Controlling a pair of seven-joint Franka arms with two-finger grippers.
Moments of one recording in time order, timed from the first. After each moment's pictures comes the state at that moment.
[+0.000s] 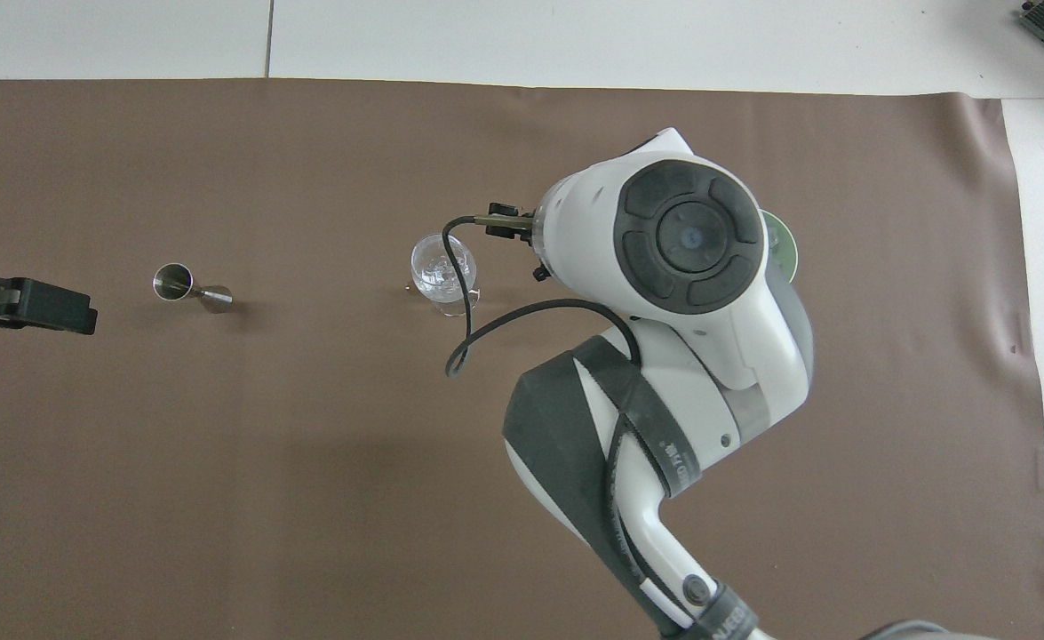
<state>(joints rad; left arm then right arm) 0.03 -0.09 -0.10 -1.64 -0.02 1.53 0.06 0.57 0.26 -0.07 -1.49 -0.03 2.05 0.67</state>
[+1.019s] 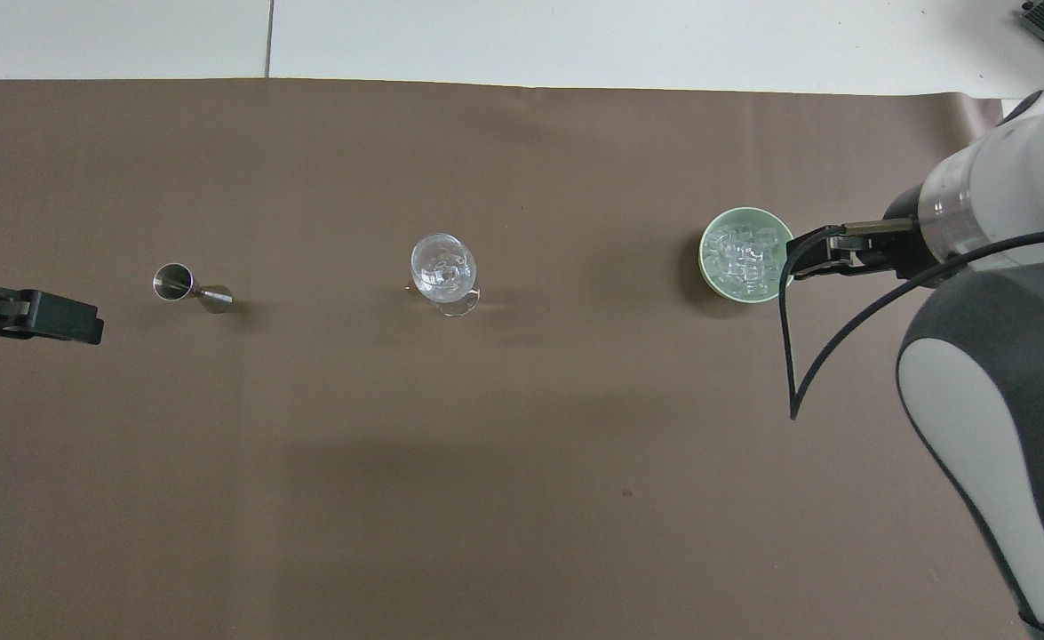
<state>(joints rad) 0.02 -0.10 -0.09 -1.67 -0.02 1.54 0.06 0.23 0.06 -0.07 -1.54 -0.03 1.63 0.17</state>
